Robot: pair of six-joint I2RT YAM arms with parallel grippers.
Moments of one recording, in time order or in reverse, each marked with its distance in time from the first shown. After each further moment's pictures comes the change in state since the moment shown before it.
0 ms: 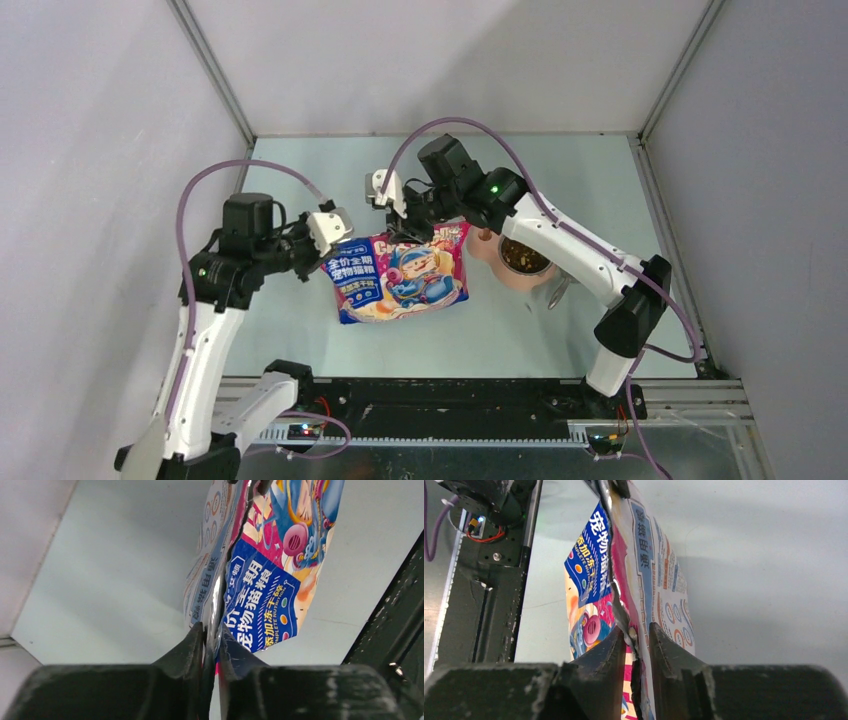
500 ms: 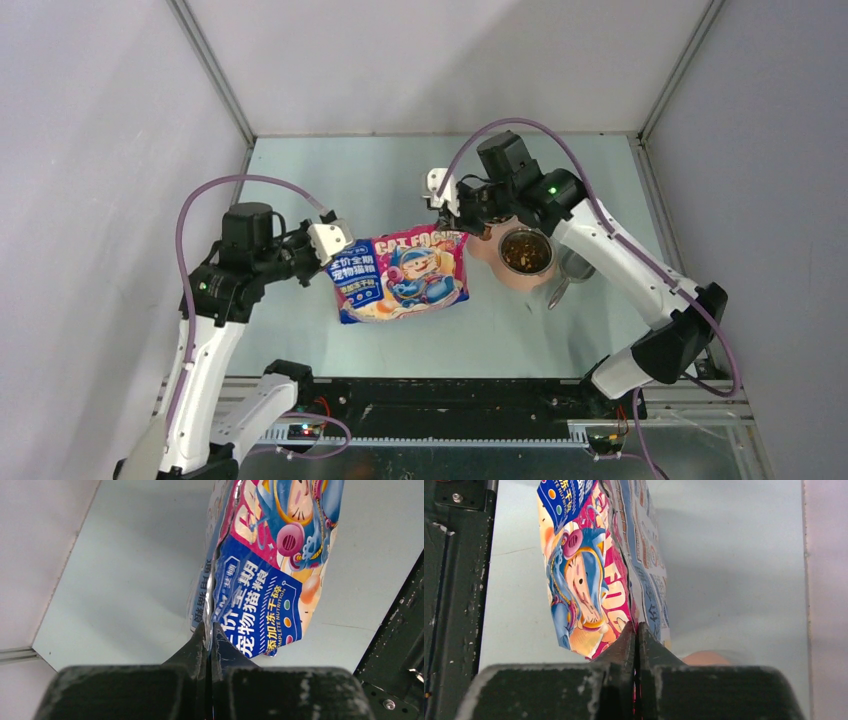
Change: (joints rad) left arm -0.009 -0.044 -0.066 0.056 -0.006 0.039; right arm -0.162 -0.212 -0.187 -0.076 0.011 -0.188
